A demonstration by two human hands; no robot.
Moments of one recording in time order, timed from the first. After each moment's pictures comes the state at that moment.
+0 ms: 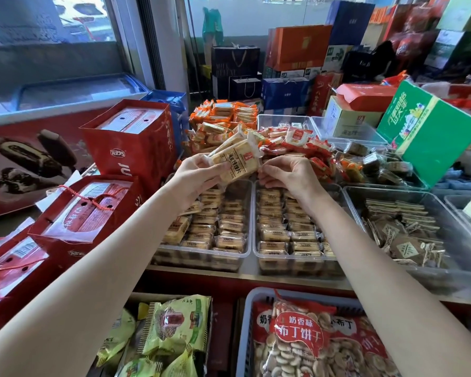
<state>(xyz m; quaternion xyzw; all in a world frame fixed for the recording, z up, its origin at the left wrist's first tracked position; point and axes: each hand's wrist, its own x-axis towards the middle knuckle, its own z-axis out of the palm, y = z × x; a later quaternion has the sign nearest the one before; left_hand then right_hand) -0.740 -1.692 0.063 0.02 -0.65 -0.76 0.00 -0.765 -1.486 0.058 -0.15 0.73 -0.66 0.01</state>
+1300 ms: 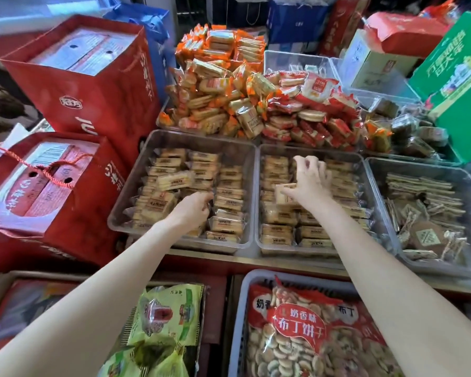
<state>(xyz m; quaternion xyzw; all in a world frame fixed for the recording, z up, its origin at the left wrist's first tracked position) -0.791 -1.709 -0.097 0.03 -0.95 -0.27 -0.15 -0.861 -1.465 -0.072 -0.04 1.00 -0.05 0.01</state>
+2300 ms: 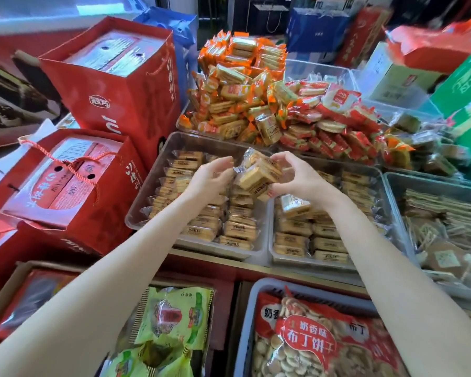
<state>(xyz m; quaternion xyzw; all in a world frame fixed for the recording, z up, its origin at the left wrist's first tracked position) -0.805 -1.713 -0.043 0.08 -0.81 -0.58 -0.03 -0.851 -1.510 -0.014 -0.16 0.85 -0.45 0.20</state>
